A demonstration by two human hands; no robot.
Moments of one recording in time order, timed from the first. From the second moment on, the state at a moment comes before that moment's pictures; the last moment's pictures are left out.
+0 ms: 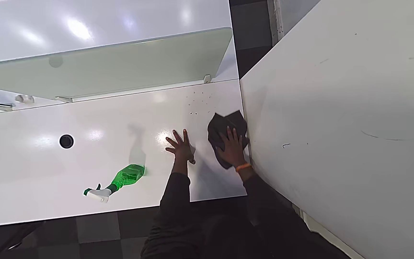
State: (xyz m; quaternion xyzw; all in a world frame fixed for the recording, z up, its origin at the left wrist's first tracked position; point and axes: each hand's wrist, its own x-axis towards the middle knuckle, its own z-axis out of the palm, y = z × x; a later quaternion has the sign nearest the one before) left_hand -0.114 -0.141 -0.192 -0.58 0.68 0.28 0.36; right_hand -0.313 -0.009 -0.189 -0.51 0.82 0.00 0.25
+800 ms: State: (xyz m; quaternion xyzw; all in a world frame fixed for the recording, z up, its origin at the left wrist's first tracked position) left_hand -0.115 -0.141 -0.193 -0.58 0.68 0.27 0.36; right_hand -0.285 0.063 -0.173 -0.40 0.87 0.02 0.28
